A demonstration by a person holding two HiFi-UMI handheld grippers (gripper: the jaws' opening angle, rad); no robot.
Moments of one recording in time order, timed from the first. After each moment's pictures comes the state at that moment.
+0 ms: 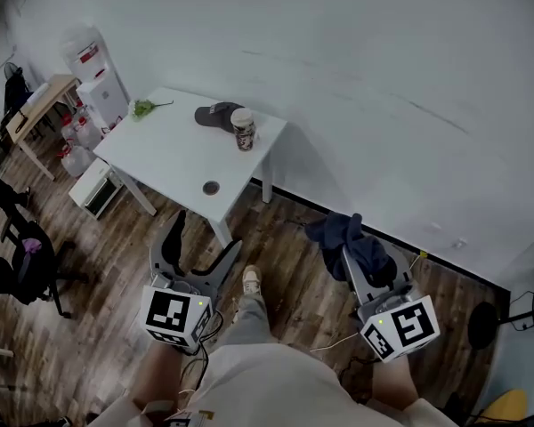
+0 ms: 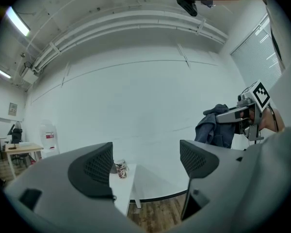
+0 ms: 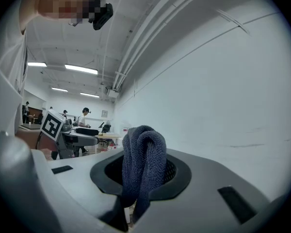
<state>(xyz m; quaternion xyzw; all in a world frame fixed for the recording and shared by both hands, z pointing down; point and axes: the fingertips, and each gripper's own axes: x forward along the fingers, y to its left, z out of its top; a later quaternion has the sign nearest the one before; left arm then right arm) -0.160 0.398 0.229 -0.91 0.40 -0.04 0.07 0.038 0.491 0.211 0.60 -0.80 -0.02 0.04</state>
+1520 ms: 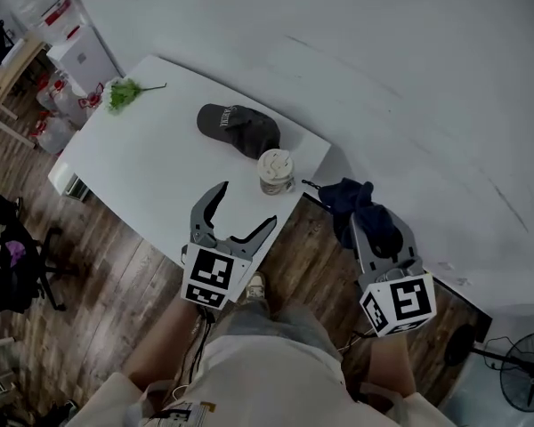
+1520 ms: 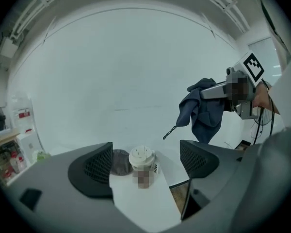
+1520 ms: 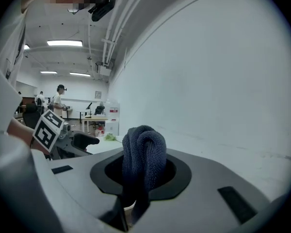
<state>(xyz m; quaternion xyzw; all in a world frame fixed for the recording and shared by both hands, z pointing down) -0.074 -0.049 0.363 -0.93 0.32 -0.16 0.00 0.073 0.007 0.278 0.61 -0.78 0.04 0.15</state>
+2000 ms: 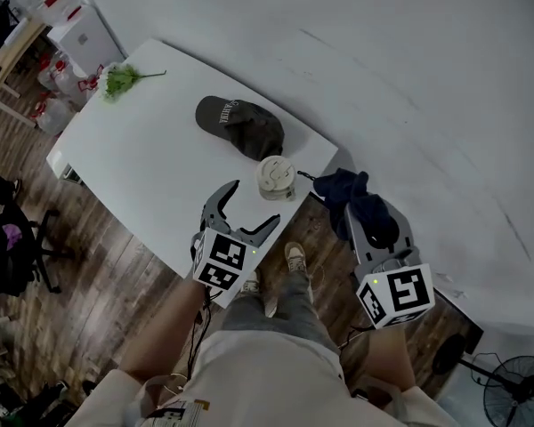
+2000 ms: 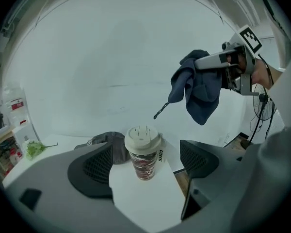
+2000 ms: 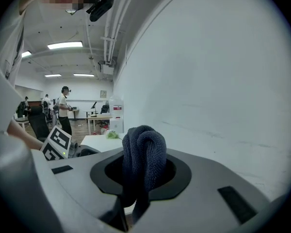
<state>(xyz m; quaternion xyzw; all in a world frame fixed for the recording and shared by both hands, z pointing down) -0.039 -0.100 0.465 -0.92 0.31 -0.23 -0.07 0.086 -0.071 0.312 0.57 -0.81 0.06 0.15</state>
